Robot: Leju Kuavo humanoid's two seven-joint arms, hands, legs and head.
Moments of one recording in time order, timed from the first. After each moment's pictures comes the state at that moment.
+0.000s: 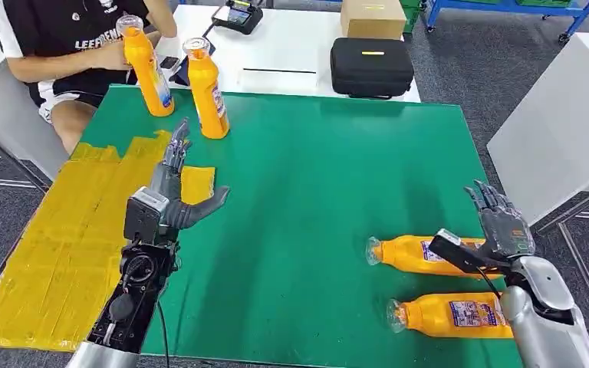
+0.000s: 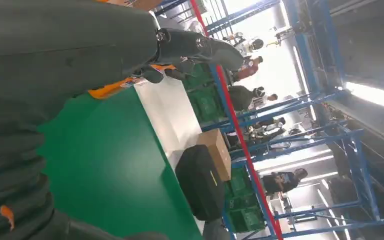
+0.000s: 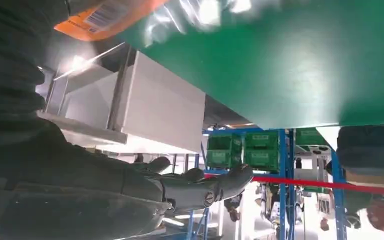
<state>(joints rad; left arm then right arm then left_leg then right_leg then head) -0.36 -0.19 -0.17 -1.07 -0.27 0.02 -0.66 -0.18 -0.39 -0.22 -1.02 1.17 -0.07 -0.31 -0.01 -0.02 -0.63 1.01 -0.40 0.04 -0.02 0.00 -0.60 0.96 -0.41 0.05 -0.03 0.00</state>
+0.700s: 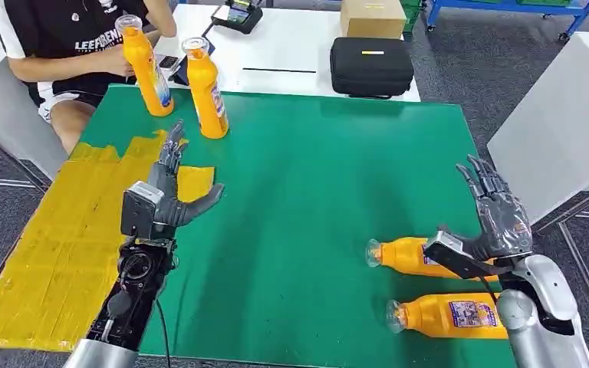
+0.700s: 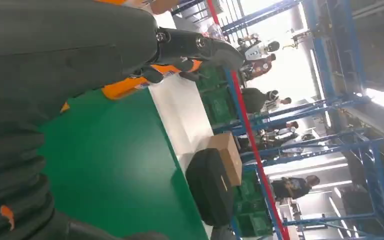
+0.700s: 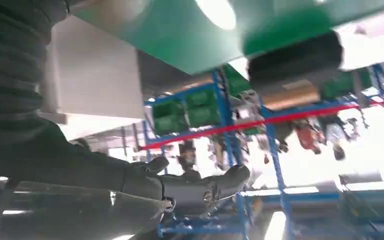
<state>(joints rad) -0.37 -0.19 -0.14 -1.03 -0.24 0.02 -0.64 -0.05 -0.33 -0.22 -1.42 0.98 -0.07 -0.43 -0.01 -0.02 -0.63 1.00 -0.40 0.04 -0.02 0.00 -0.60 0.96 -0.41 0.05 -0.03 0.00</state>
